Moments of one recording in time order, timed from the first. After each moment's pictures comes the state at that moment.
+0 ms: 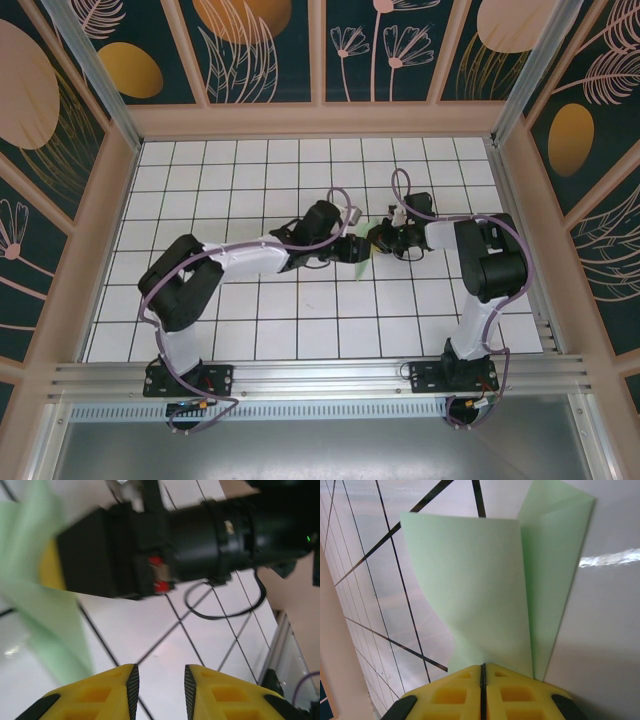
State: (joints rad) left arm -0.86 1.87 1.13 0.11 0.41 -0.69; right arm 0.22 1.86 0.86 -0.01 -0.68 0.67
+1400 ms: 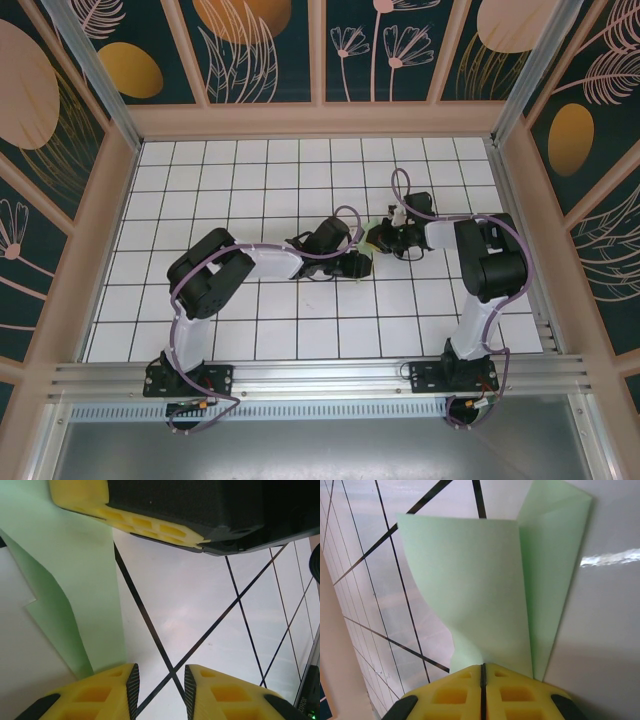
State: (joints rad) left arm -0.87 2.03 1.12 0.14 0.40 -0.73; right arm 0.22 1.86 0.87 -0.02 -0.67 0.66
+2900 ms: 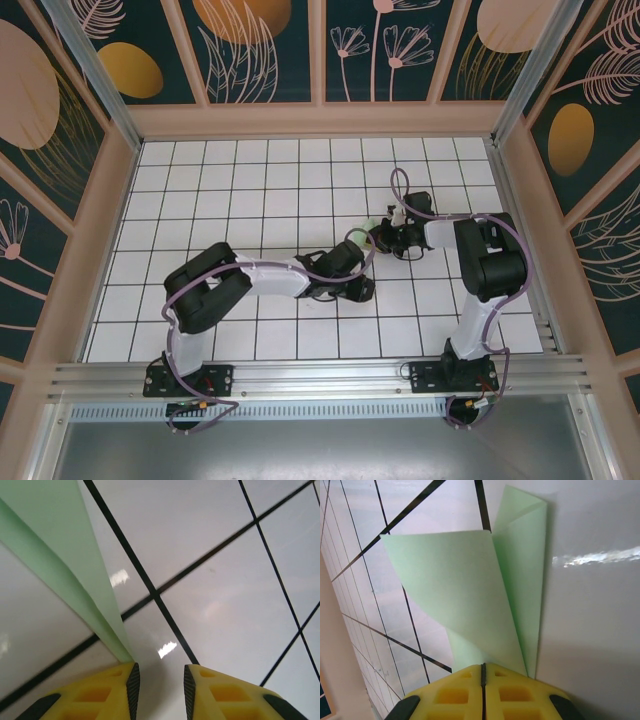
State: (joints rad) left arm -1.03 1.95 1.08 -0.02 0.21 -0.66; right arm 0.22 1.87 0.88 -0.04 -0.68 0.65
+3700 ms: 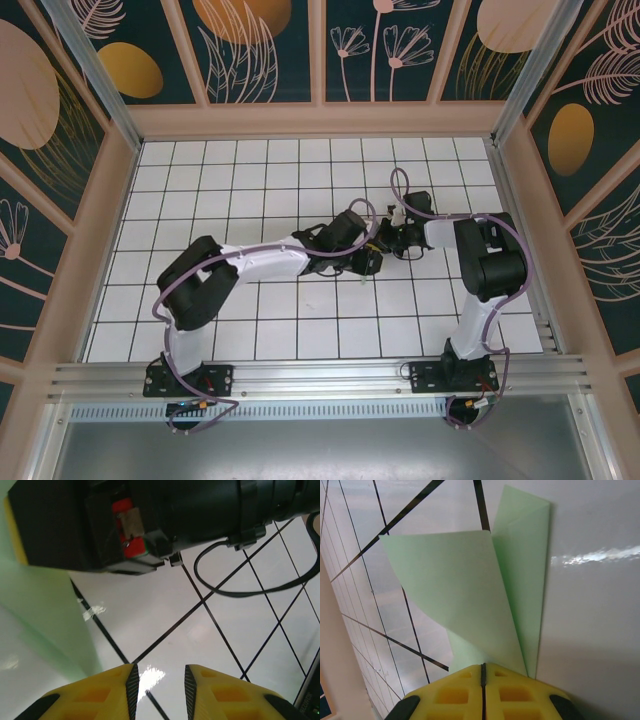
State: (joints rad) left arm -0.95 1.95 1.28 -0.13 0.24 -0.60; right arm 0.22 1.87 0.88 -0.05 -0.68 0.65
